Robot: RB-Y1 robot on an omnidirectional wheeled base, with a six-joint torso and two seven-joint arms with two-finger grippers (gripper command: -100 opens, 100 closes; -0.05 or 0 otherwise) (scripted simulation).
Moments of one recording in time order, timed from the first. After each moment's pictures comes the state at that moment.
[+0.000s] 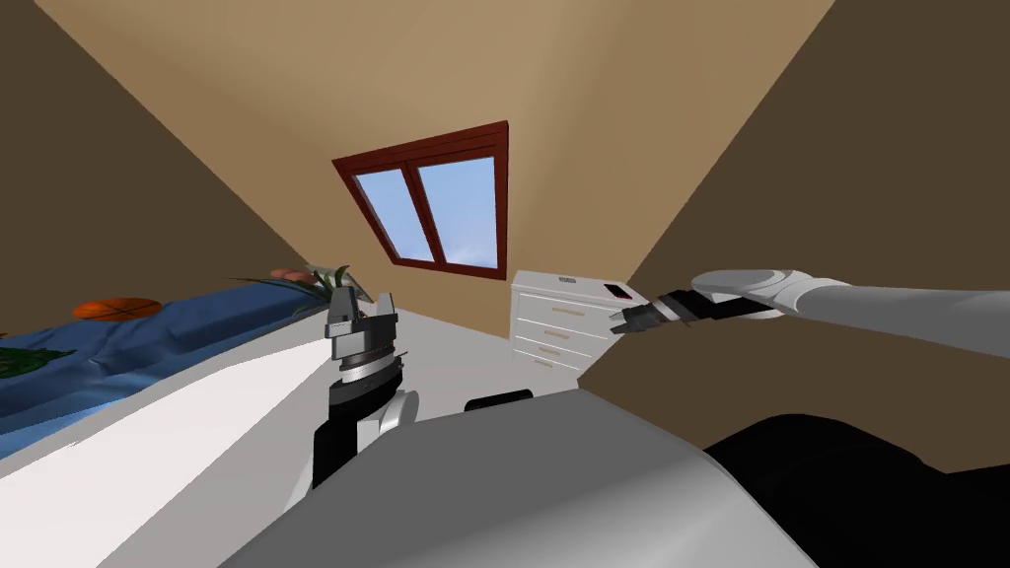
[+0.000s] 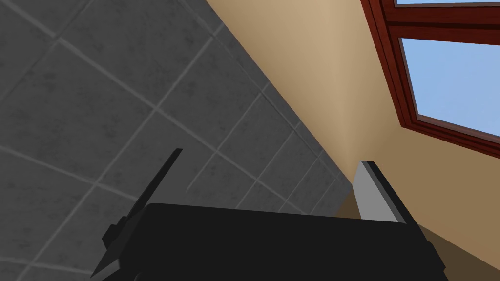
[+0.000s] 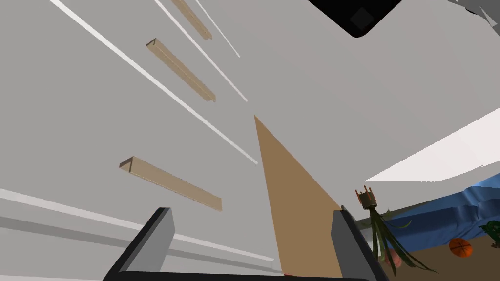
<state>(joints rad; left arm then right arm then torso) 0.53 -0.03 -0.02 -2.39 0.01 -0.54 -0.16 0.47 -1.88 0.09 -1.29 0.46 -1.15 -0.20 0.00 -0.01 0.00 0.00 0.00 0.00</state>
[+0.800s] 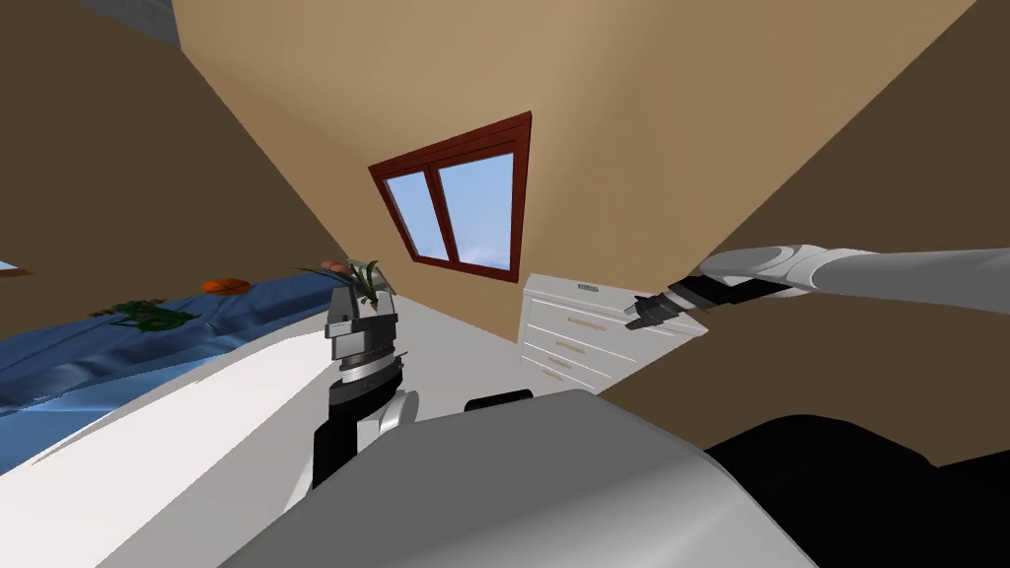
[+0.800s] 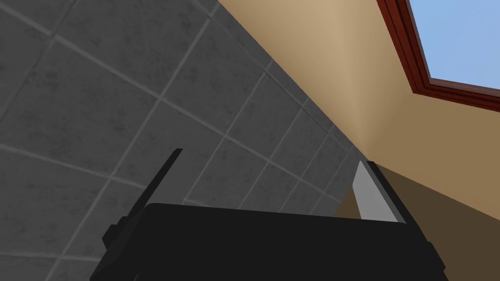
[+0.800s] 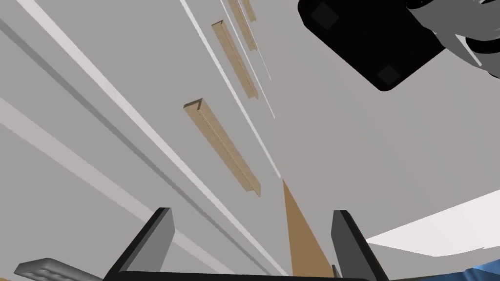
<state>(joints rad) 0.53 -0.03 -0.02 -2.39 0.01 -0.54 -0.16 0.42 -2.04 0.19 -1.23 0.49 -1.16 -0.18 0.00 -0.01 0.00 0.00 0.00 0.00</state>
